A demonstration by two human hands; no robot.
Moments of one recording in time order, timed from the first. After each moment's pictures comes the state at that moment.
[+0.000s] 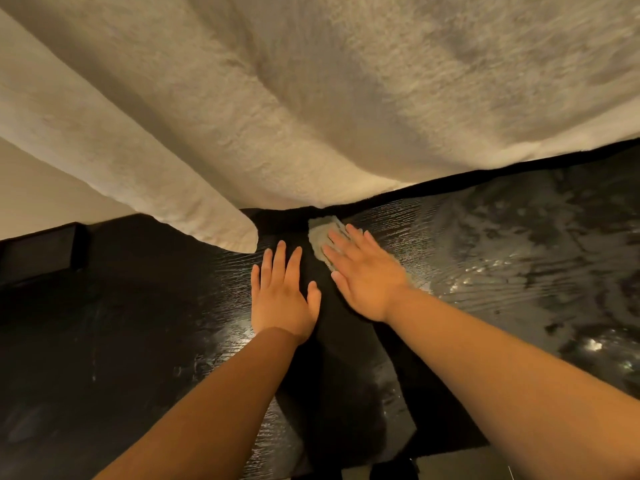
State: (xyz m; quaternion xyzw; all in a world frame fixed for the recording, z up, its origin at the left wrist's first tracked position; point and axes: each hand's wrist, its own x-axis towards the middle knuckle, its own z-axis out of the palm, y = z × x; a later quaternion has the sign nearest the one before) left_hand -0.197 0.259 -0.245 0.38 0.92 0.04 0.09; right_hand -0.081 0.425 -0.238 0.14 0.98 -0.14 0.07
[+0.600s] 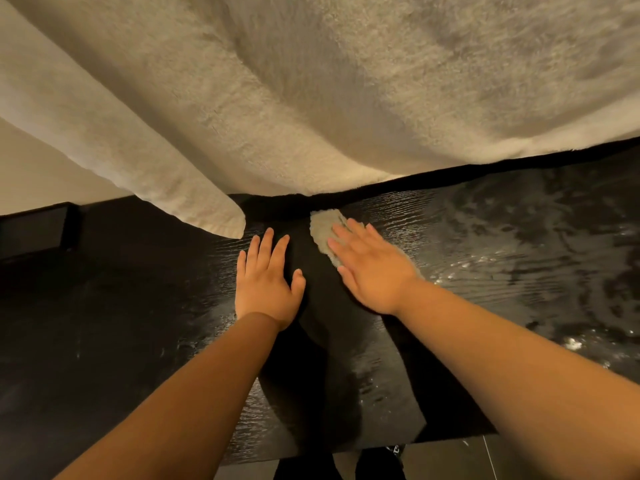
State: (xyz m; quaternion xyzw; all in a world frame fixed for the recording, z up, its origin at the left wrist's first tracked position) left_hand -0.197 0.260 -0.243 0.38 0.92 0.02 0.08; right_hand -0.047 0.446 -0.238 0.12 0.98 -0.12 0.05
